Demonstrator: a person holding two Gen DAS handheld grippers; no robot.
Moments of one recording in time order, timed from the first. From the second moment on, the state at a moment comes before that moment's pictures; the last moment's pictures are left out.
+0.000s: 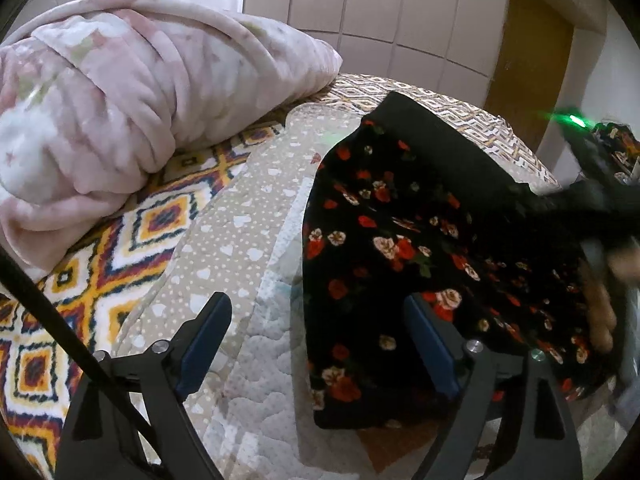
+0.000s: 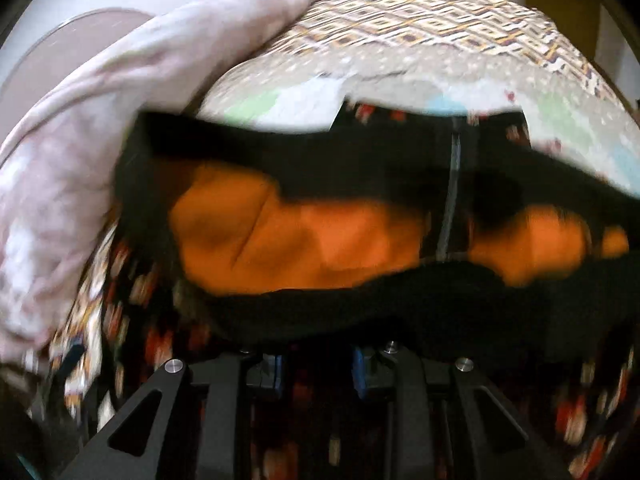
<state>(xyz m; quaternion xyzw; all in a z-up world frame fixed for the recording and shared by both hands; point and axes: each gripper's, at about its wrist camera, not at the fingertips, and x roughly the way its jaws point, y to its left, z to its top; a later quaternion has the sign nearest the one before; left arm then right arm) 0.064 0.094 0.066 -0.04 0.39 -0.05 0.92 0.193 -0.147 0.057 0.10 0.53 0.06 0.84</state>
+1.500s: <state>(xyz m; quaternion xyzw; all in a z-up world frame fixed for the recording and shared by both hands) 0.068 0.131 0.073 -0.07 0.38 -0.03 0.92 0.109 -0.075 0.079 -0.02 0.48 0.10 0.87</state>
